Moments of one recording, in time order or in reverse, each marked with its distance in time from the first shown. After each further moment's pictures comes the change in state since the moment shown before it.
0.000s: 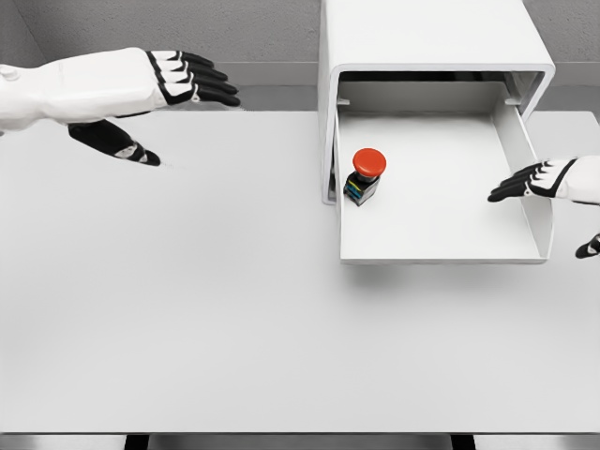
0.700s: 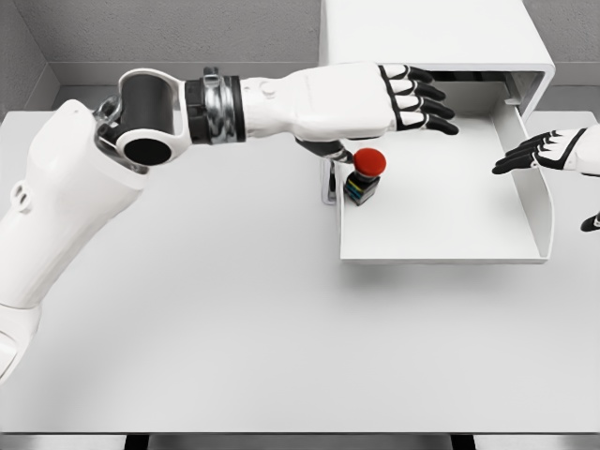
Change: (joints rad) left arm -0.110 -0.600 -0.118 0.114 -0.504 0.001 0.094; right arm -0.087 0.011 0.001 0.013 0.001 0.000 0.019
